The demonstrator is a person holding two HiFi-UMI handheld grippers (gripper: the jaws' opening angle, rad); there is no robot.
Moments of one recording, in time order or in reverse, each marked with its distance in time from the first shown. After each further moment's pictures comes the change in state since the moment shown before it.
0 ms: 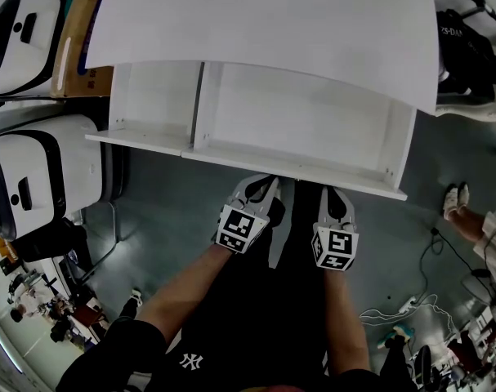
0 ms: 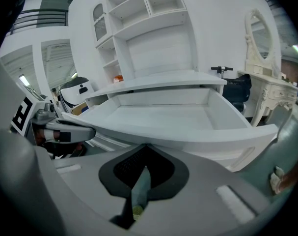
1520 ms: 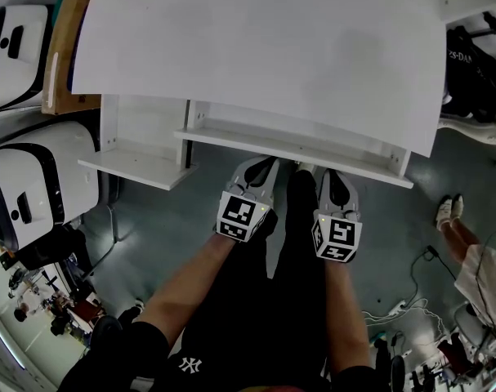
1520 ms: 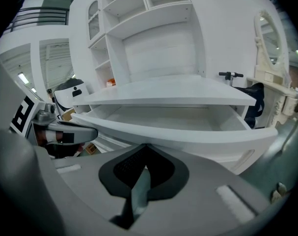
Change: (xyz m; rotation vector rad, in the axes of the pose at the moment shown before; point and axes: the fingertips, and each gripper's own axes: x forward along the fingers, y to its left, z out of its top) left arm 0.092 0.068 0.092 -0.043 -0.052 0.061; right arm 0.093 -0.045 0.105 -0.038 -0.036 -0.003
